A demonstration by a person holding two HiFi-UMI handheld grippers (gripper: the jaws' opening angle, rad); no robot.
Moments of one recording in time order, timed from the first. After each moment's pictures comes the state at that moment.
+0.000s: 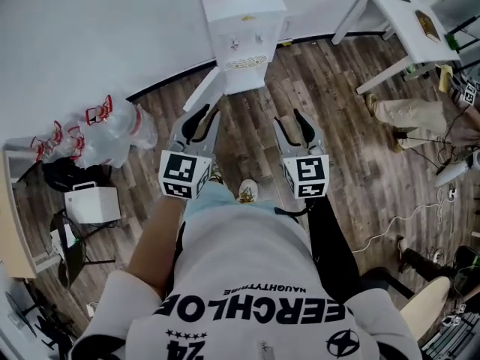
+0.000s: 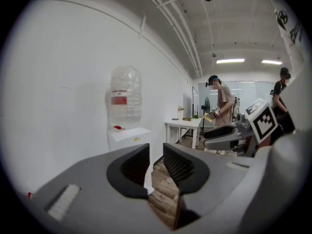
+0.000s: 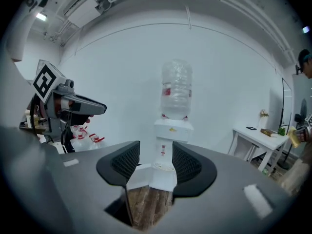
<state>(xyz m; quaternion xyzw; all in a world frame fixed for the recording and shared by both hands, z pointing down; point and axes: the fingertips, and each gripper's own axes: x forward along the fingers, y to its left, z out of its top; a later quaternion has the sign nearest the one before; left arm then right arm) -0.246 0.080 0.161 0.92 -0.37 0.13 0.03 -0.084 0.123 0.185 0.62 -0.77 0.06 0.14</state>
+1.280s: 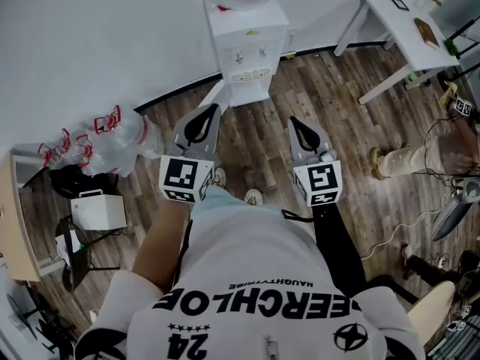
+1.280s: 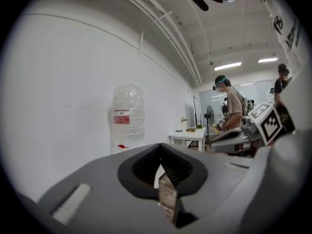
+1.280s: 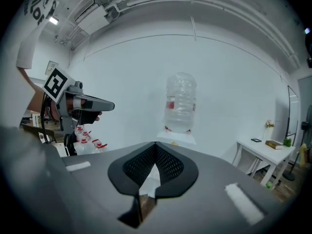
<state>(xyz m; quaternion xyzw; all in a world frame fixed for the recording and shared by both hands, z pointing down) -0.248 0.072 0.091 0.92 -0.39 0.06 -0.02 -0.088 0.128 0.129 0.60 -0.79 0.01 0.12</state>
